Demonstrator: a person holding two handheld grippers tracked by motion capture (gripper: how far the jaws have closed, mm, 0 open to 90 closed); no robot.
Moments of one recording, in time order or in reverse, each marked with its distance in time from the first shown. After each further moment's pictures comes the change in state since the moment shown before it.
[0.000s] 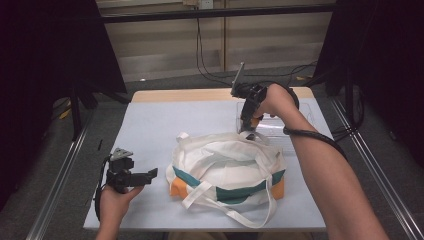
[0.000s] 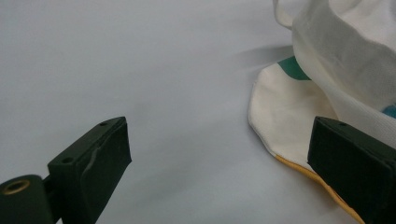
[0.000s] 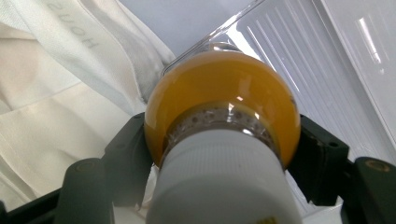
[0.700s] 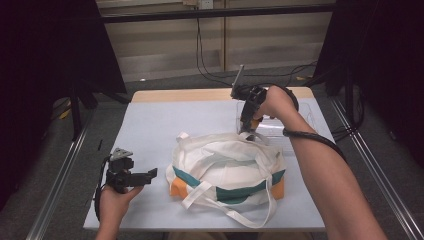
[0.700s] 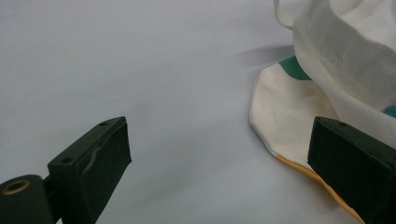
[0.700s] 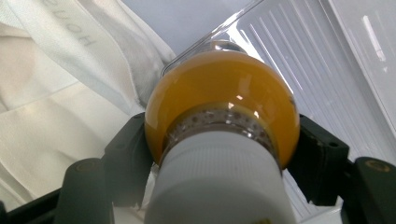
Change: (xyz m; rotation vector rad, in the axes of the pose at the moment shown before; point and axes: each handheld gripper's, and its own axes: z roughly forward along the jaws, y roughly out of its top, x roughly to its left) left arm 0.000 0.000 -0.001 -0.004 0.002 -0.003; right arm 0.001 -0.001 0.006 0.006 0.003 -0.001
